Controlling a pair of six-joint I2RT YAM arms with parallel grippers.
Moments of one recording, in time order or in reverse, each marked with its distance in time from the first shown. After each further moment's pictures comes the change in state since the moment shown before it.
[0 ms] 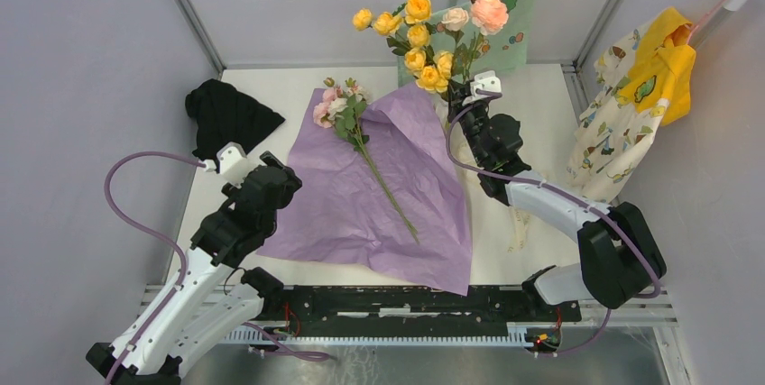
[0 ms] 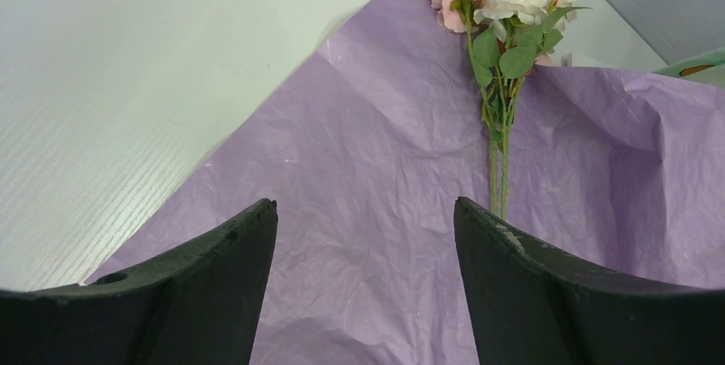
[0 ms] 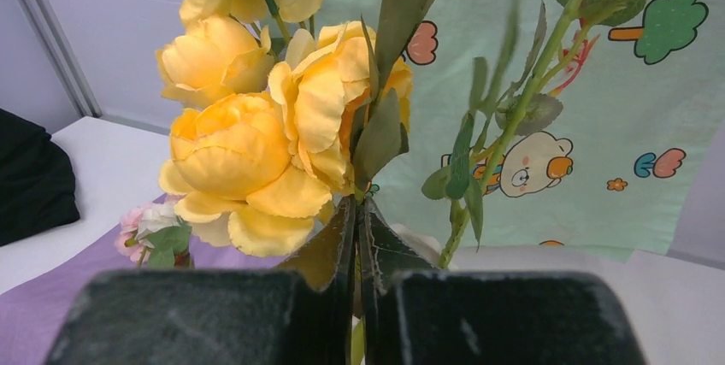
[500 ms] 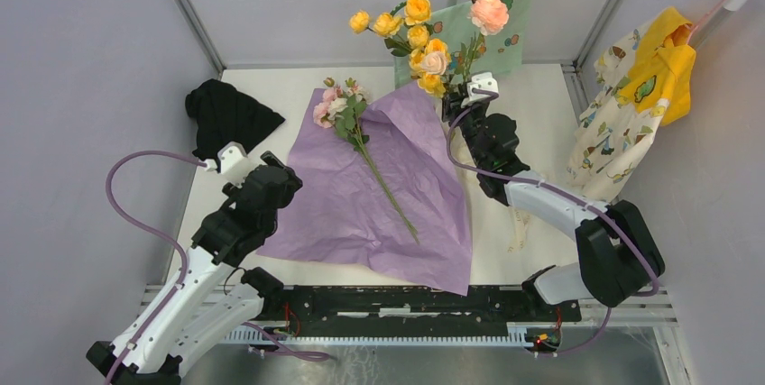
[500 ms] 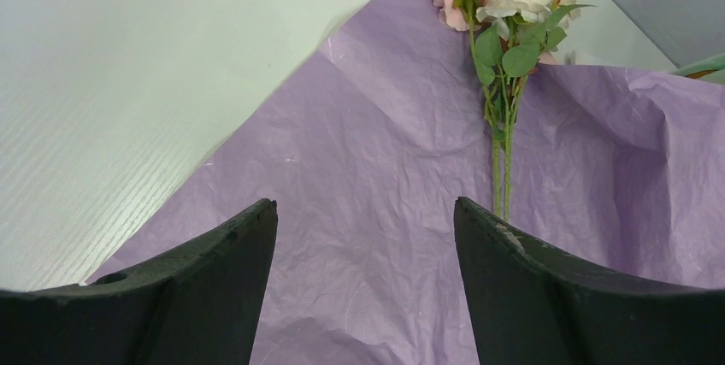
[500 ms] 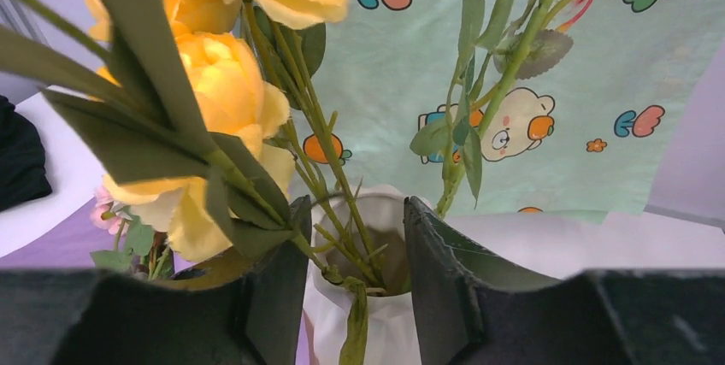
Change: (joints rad) left arm 0.000 0.007 0.000 0.000 0.000 0.000; right arm -0.001 0.012 -0.005 -0.066 0.044 0.008
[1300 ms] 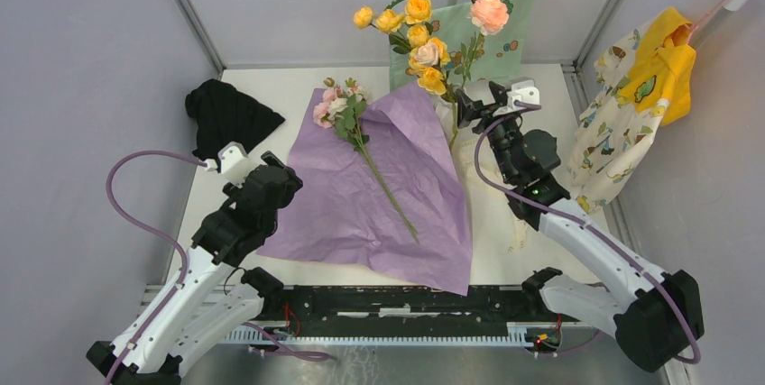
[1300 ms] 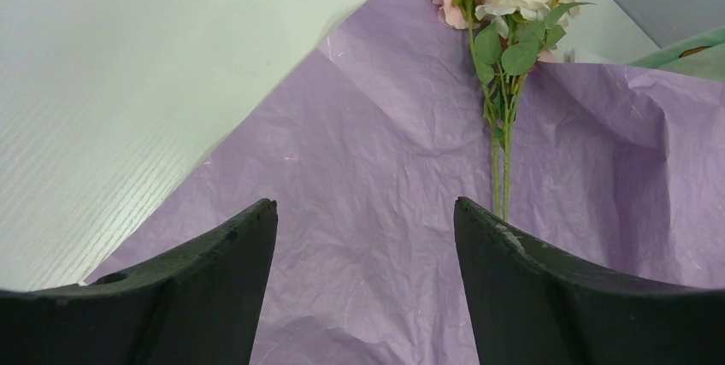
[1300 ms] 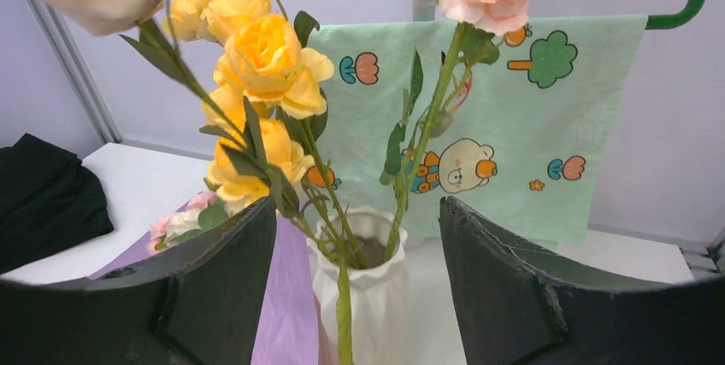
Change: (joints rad) left arm 0.000 0.001 0.000 0.000 0.004 0.000; right arm 0.000 -0.328 -0.029 -0.188 -0.004 0.027
